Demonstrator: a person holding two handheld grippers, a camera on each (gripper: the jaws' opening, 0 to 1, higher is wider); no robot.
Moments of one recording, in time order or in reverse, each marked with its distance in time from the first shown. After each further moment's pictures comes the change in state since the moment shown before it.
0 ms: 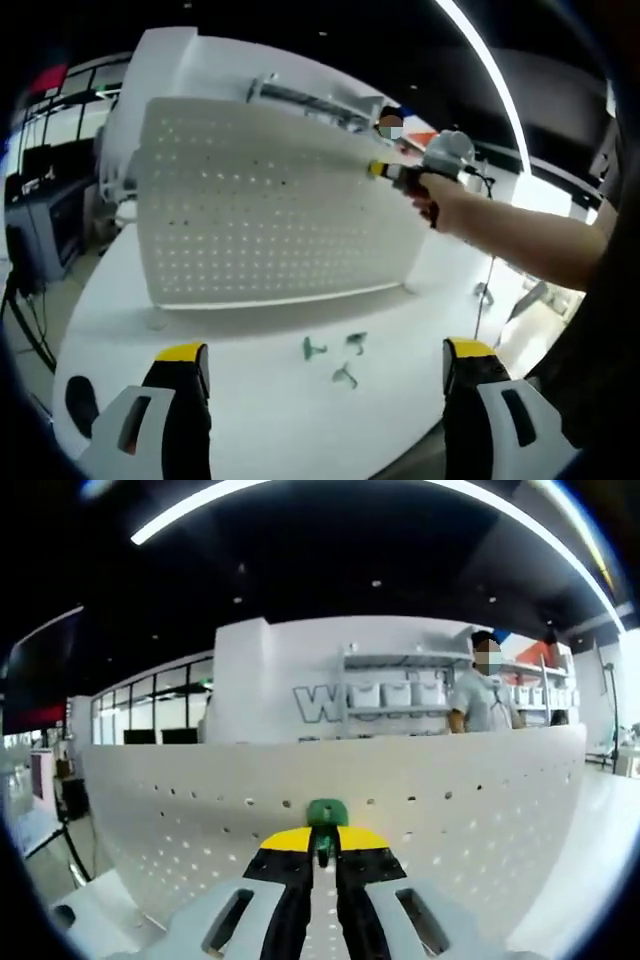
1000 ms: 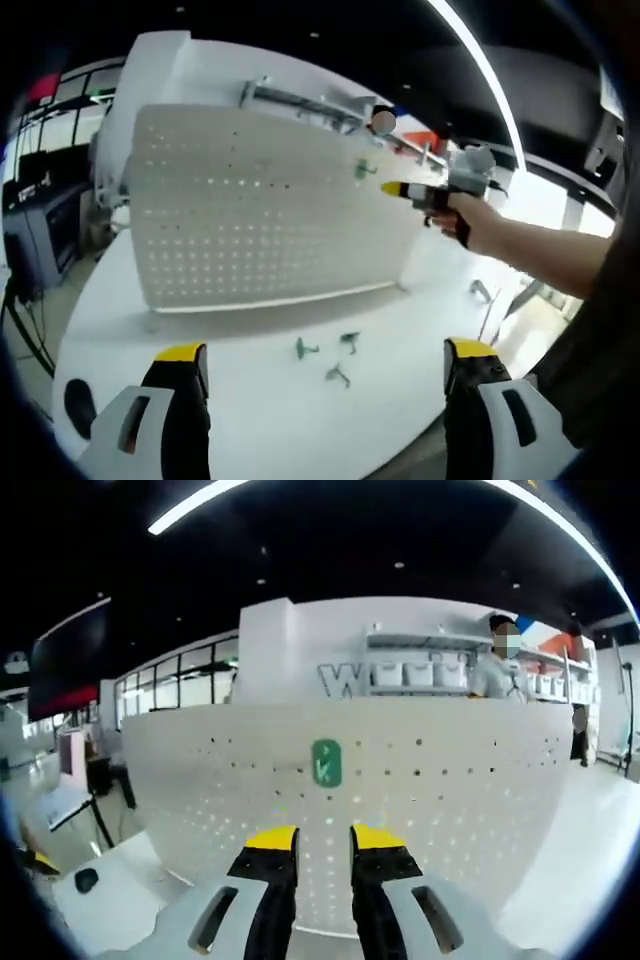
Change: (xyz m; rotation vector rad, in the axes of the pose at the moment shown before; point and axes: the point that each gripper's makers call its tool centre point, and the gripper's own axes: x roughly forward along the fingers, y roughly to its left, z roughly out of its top) left arm 0.000 -0.012 -0.002 0.024 -0.004 -0.017; right arm -0.071 -0.007 -0.041 -0.009 0.121 0.127
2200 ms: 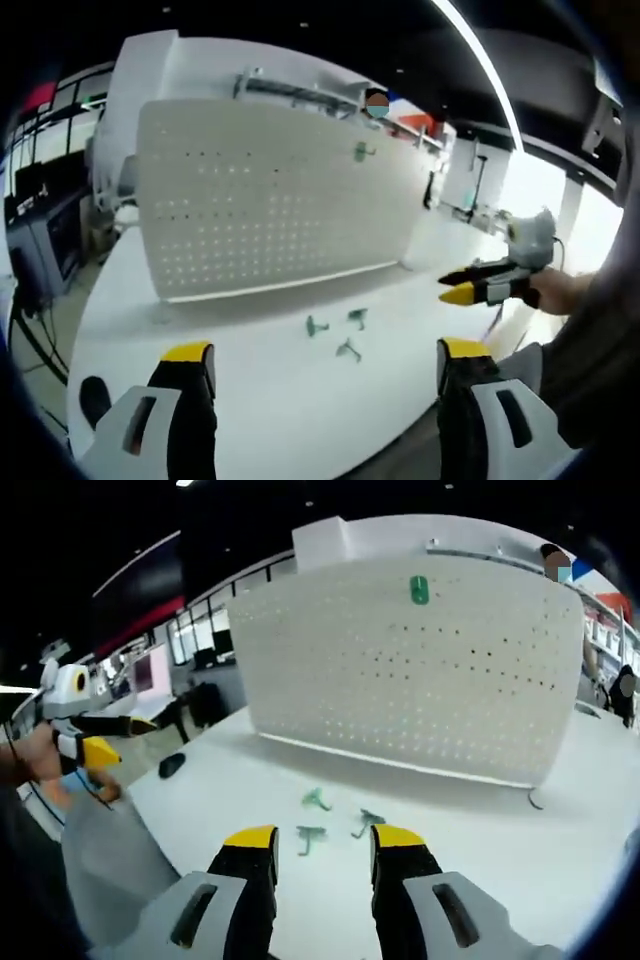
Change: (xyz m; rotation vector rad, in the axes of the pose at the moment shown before) left arm -0.018 0.010 -0.021 0.054 0.056 0.001; right arm -0.161 0.089 -0.153 -0.010 0.378 0.300
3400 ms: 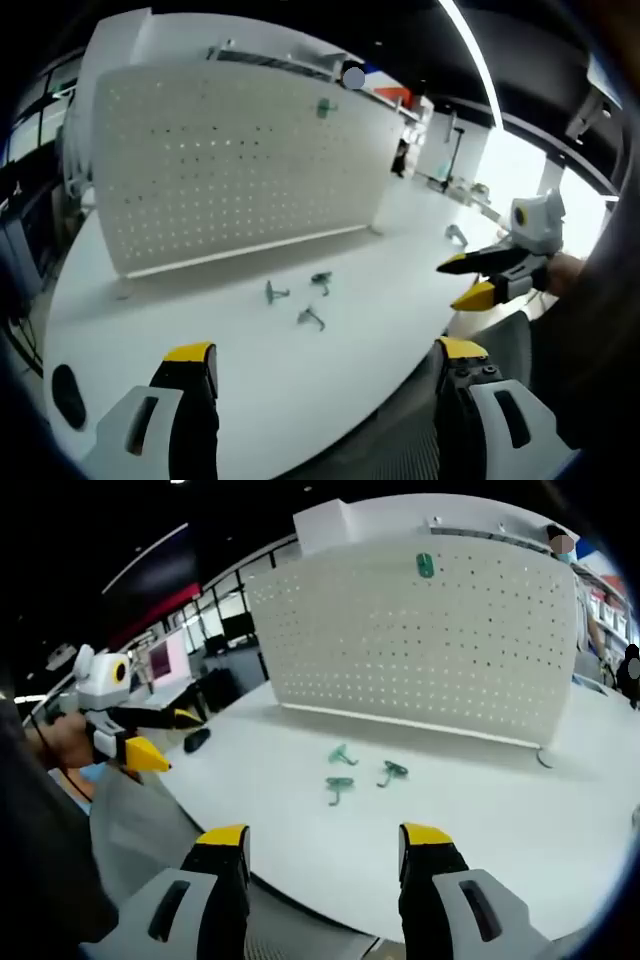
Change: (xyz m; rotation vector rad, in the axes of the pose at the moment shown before) left arm 0.022 -0.043 -0.047 0.031 0.158 -0.126; right arm -0.035 0.028 -0.043 0.034 0.093 0.059
